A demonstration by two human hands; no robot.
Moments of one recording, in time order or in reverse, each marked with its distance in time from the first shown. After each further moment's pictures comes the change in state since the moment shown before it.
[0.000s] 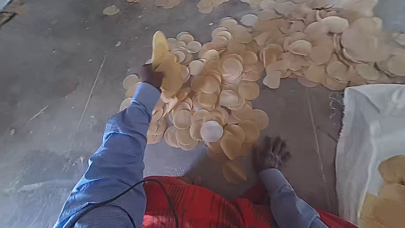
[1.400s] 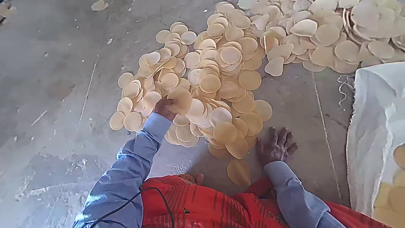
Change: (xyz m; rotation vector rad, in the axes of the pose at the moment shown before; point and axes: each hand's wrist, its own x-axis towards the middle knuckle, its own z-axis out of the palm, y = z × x) left_hand -0.085 -0.050 0.067 -1.029 -0.271 -0.363; right_hand 0.001 0.009 0.012 0.019 0.060 0.006
